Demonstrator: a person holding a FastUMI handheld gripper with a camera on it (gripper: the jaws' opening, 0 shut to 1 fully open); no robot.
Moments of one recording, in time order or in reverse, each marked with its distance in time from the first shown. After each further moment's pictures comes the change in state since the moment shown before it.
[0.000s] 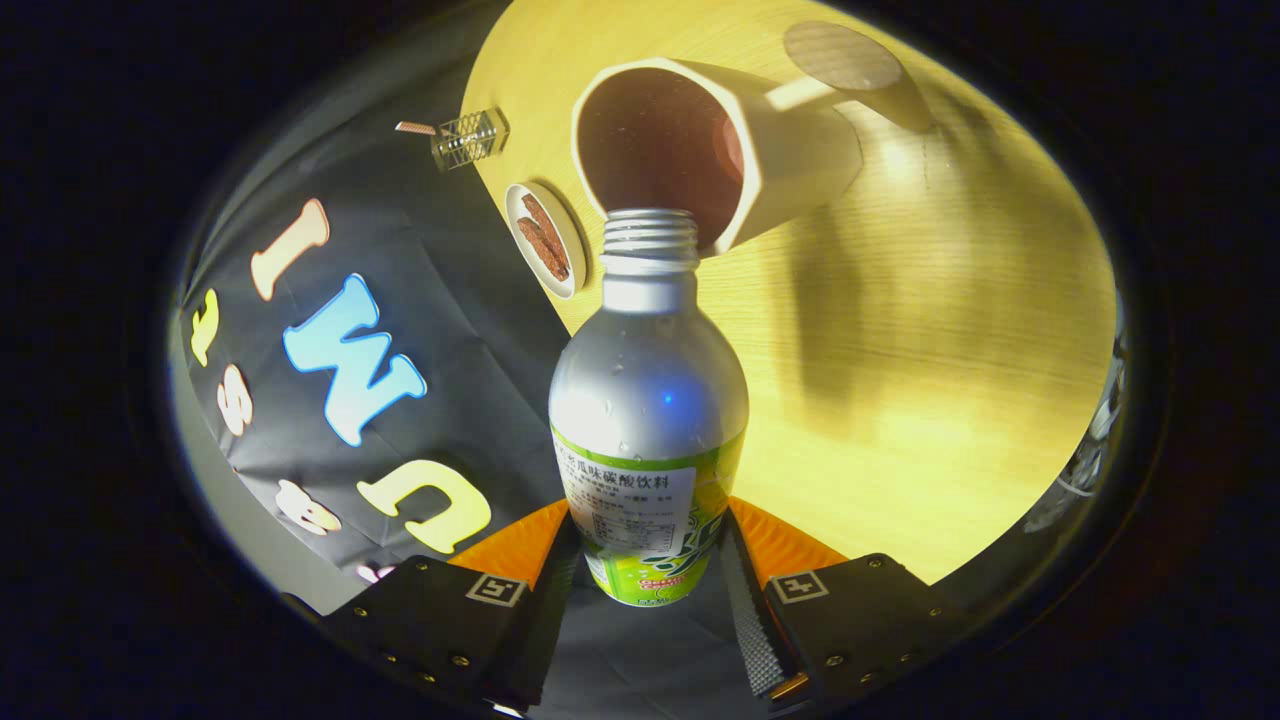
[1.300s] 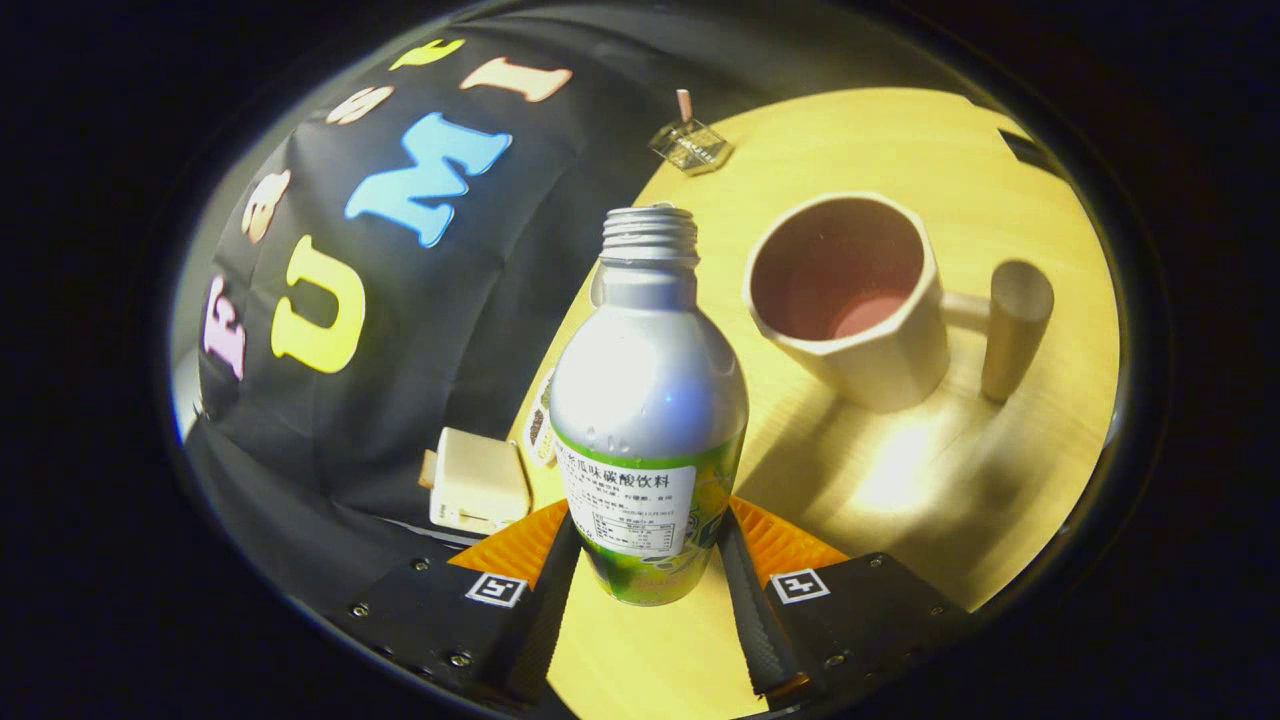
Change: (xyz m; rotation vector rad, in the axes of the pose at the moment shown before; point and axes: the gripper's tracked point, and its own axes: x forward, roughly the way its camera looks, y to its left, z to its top) arm 0.015 -0.050 0.042 -0.928 -0.315 -0.187
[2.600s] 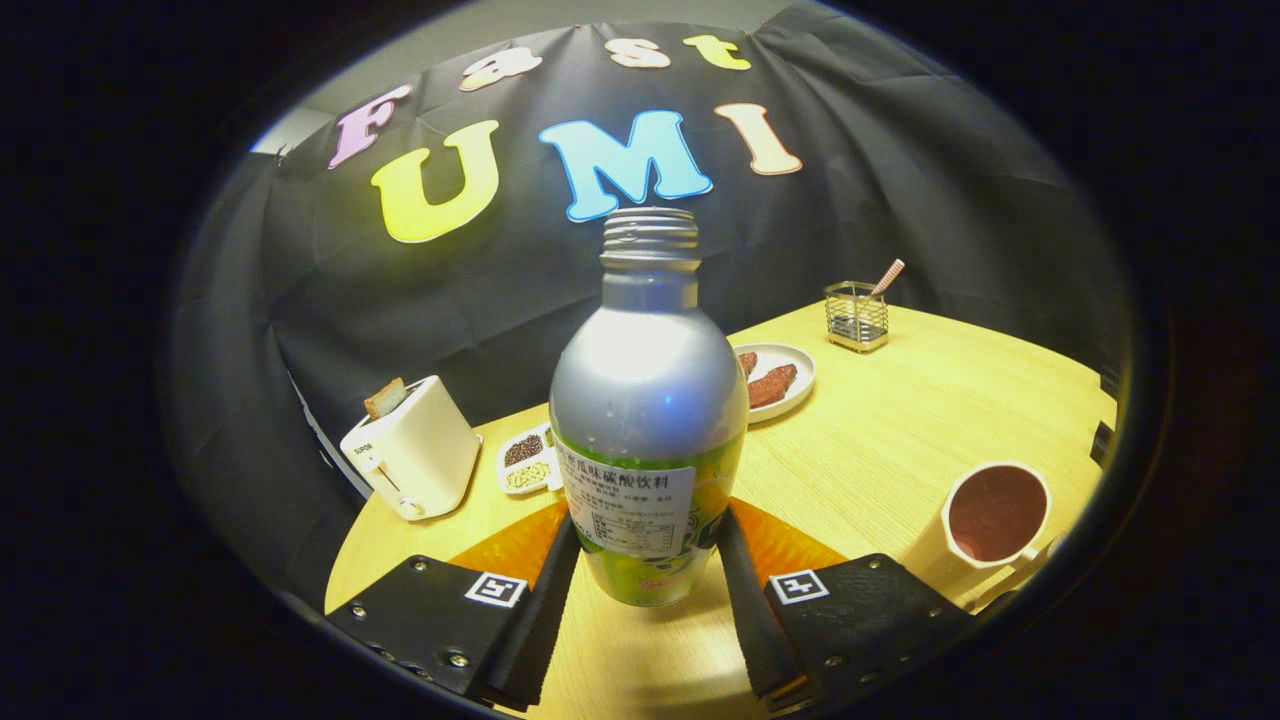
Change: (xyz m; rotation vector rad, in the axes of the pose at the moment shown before) arm 0.068 0.066 0.043 -0.654 -0.297 -0.039
